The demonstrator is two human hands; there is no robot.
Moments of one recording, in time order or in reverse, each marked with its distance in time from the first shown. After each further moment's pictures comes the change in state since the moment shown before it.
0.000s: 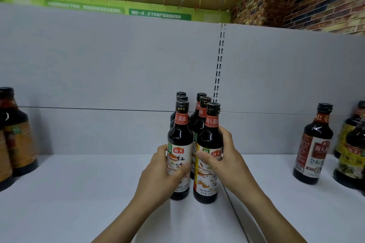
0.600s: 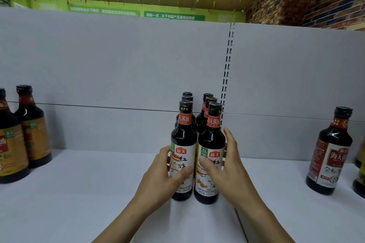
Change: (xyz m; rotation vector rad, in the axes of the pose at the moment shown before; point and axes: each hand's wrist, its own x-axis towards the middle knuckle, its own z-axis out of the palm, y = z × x) left_hand -0.001 -0.009 0.004 -0.044 0.012 -0.010; right_hand -0.008 0.012 0.007 0.042 -0.013 -0.014
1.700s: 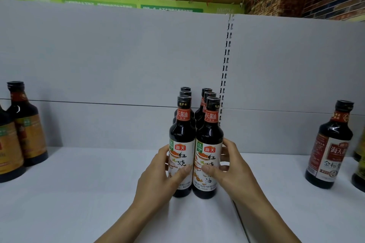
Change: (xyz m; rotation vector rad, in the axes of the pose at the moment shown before) left_hand -0.005 -0.008 0.007 0.058 0.059 0.032; right_hand -0.001 0.019 -0.007 0.047 -0.069 0.098
